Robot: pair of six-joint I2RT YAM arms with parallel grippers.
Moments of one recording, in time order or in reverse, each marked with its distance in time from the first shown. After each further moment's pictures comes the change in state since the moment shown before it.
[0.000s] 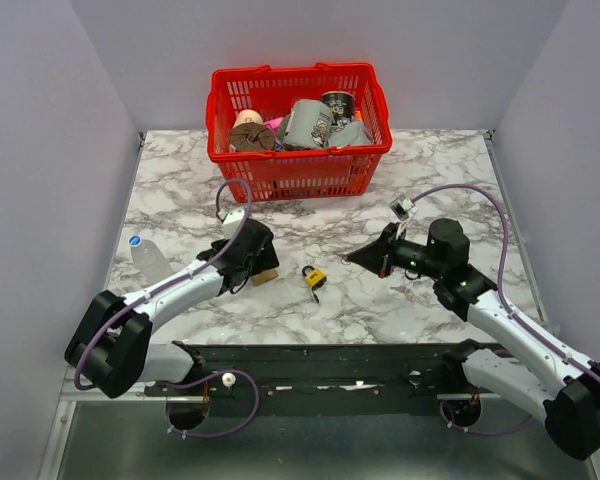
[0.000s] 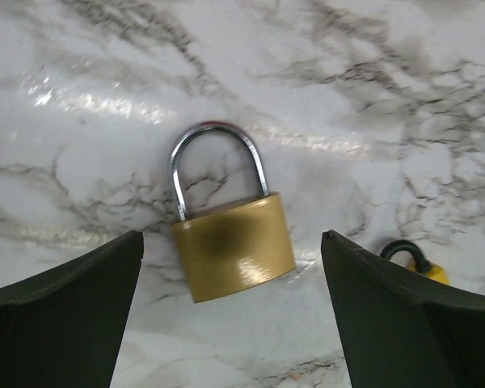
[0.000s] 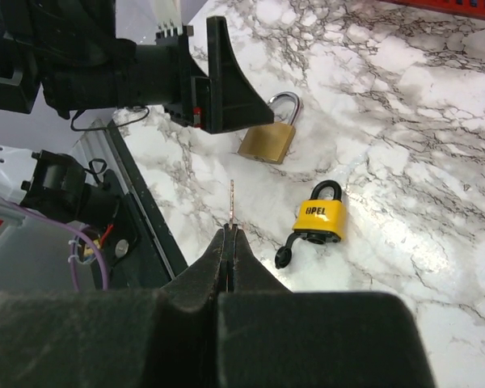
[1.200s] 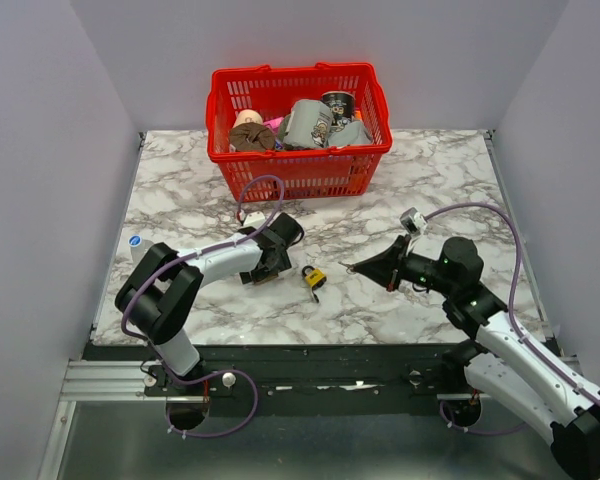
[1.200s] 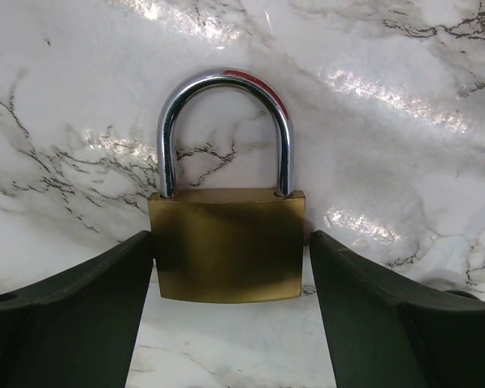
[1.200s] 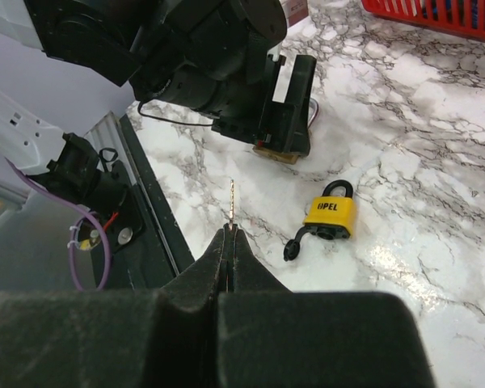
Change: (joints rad) left arm -0.094 0.364 0.272 -0.329 -0.097 -0.239; right arm 0.000 -0.178 -0.108 0.025 -0.031 -0.023
